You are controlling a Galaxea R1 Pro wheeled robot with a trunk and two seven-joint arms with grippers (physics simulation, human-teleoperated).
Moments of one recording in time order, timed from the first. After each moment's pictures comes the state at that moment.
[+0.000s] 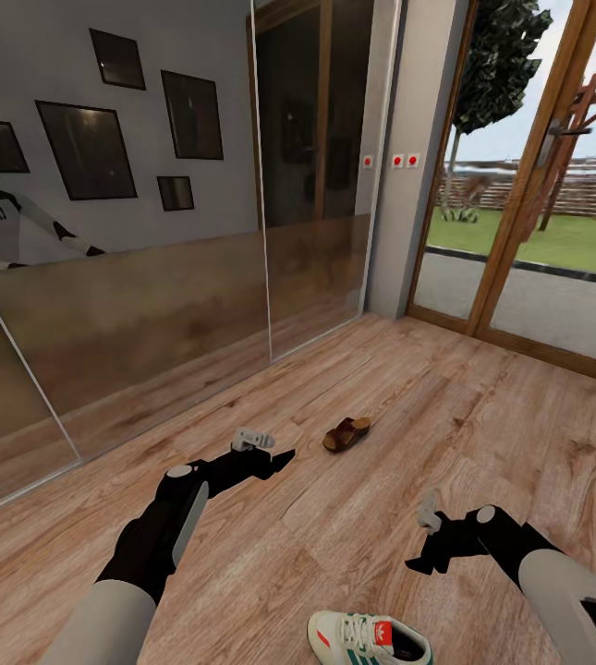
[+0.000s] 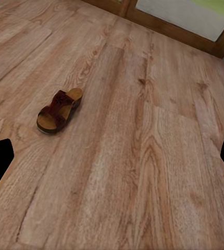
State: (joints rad) left arm -0.59 -0.10 -0.05 -1.00 0.00 0.34 -0.58; right arm -0.80 -0.20 -0.19 -0.21 0.89 -0.09 0.81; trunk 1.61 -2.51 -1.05
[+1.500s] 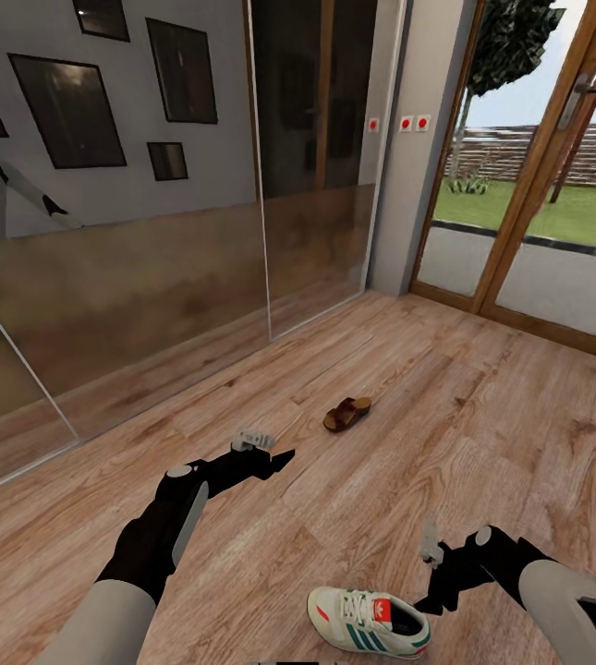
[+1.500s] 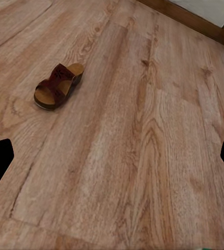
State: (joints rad) left arm -0.59 -0.10 -0.05 -1.00 0.00 0.34 -0.58; right arm -0.80 -0.20 -0.17 -0.08 0.99 -0.09 0.81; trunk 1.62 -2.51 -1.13
